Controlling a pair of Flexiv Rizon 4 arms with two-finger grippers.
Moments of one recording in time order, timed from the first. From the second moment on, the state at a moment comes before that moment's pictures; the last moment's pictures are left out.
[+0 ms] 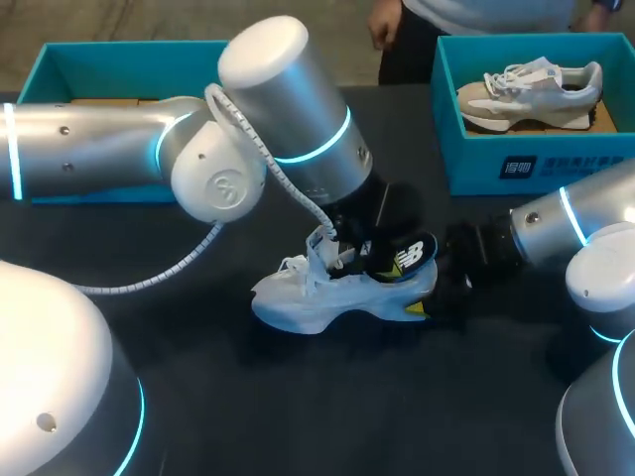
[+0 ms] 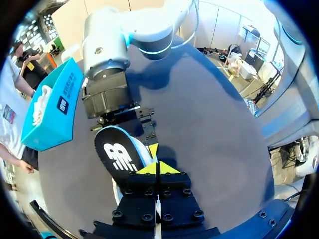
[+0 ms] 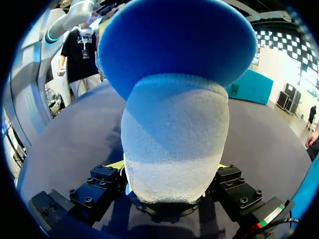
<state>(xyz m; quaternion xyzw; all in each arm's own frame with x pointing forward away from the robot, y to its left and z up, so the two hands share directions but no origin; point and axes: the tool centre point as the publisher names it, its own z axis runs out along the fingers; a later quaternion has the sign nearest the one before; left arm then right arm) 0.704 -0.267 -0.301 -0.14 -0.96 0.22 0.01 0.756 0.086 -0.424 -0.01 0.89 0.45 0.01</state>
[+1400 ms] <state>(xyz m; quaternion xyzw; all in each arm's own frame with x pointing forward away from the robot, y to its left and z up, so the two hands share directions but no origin) 0.699 -0.235 -0.264 -0.07 -0.96 0.24 -0.11 0.756 0.086 -0.424 -0.01 0.89 0.45 0.01</state>
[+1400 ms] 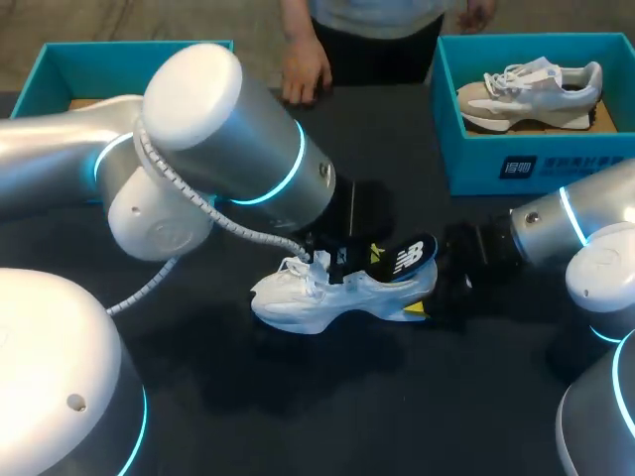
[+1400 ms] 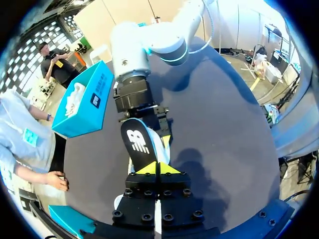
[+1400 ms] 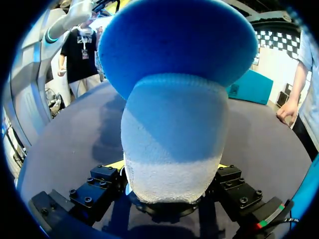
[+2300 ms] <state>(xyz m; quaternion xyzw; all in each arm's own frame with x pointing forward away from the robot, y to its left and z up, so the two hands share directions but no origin) 0.705 -0.241 -0.274 -0.06 -0.96 0.25 -0.11 0.756 0.086 -0.424 -0.01 0.89 0.45 0.01</state>
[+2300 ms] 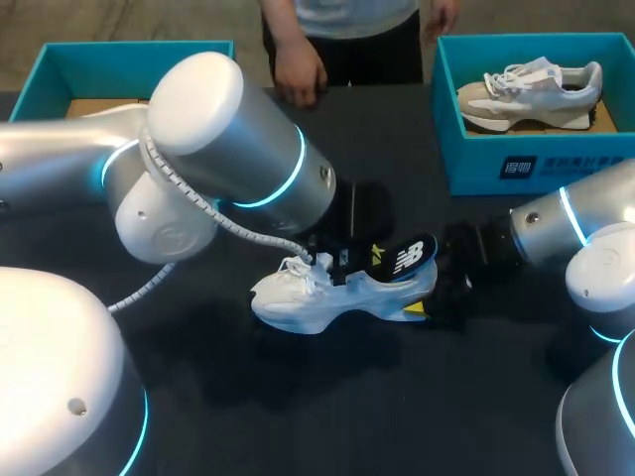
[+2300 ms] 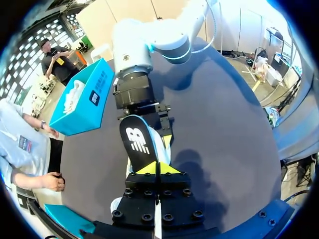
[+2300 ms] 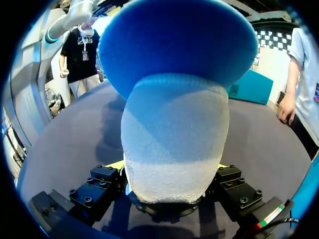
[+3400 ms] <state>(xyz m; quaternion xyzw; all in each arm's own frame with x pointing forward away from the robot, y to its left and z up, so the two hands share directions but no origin) 0.702 -0.288 -0.328 0.02 -0.94 0.32 -0.10 0.756 0.086 -0.424 -0.01 0.89 0.45 0.01</state>
